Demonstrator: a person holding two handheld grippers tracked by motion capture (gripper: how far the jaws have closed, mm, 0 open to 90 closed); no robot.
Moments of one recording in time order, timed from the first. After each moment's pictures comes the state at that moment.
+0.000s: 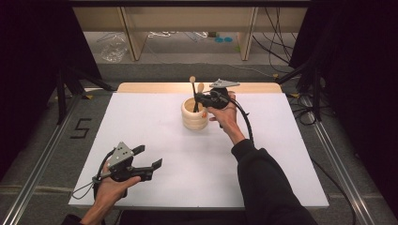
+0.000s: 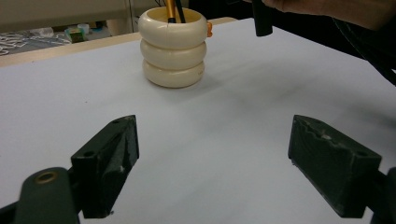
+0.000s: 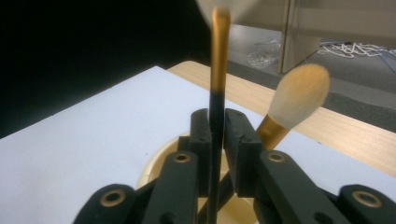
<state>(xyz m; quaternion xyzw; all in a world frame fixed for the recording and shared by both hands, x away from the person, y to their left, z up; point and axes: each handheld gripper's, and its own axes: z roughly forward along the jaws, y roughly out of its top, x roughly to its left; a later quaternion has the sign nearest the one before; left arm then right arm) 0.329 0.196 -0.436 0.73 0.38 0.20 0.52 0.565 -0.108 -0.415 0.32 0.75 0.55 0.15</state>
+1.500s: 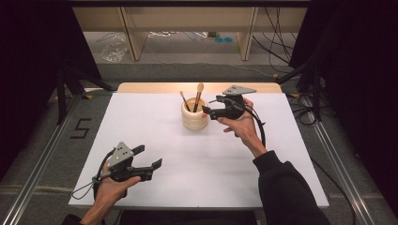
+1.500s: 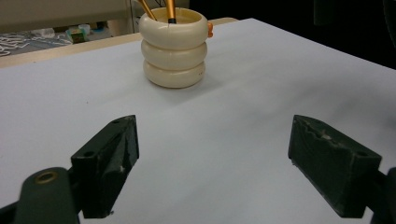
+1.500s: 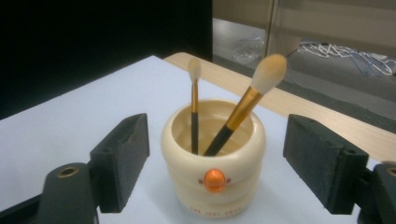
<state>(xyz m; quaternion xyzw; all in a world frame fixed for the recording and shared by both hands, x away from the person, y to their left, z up) 0.329 0.195 -0.437 0.73 0.39 0.20 0.53 0.505 -0.146 -0.386 0.33 0.77 0.52 0.18</state>
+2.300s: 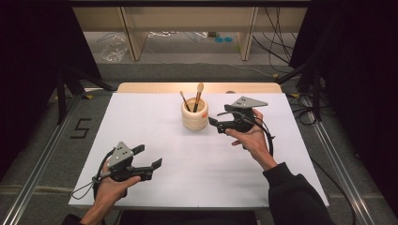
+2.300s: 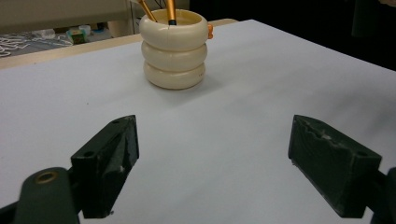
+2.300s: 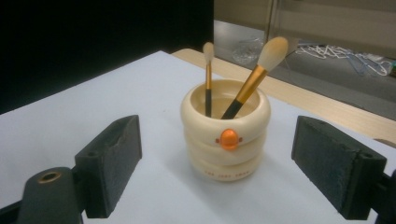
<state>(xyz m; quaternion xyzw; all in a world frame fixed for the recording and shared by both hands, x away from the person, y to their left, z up) 0.328 0.196 -0.435 0.73 0.39 0.20 0.53 0.459 -0.165 -0.388 0.32 0.76 0.53 0.19</state>
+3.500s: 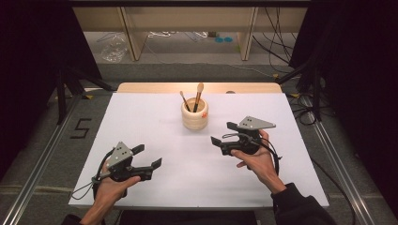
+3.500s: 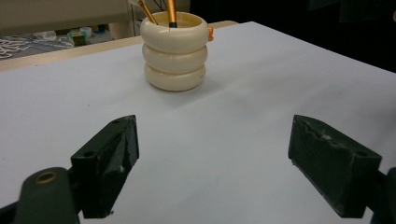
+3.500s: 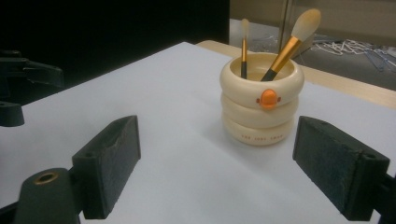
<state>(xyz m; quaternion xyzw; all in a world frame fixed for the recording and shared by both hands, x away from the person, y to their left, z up) 0.328 0.197 -0.434 0.73 0.38 0.21 0.53 0.401 -0.175 -0.402 0.32 0.76 0.54 0.16</state>
